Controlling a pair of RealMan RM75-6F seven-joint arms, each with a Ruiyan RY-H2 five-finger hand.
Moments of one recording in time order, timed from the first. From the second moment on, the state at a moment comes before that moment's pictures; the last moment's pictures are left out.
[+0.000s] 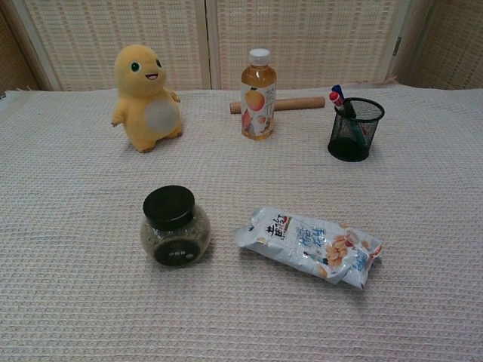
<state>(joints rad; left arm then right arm) -0.02 -1.15 0.07 -1.29 1.58 1.45 -0.41 -0.02 -1.50 -0.04 -0.78 -1.48 1.62 0.64</state>
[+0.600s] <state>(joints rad) -0.03 -1.15 0.07 -1.28 1.57 1.43 -0.42 -0.02 -1.48 -0.03 -0.81 -1.49 1.54 0.55</state>
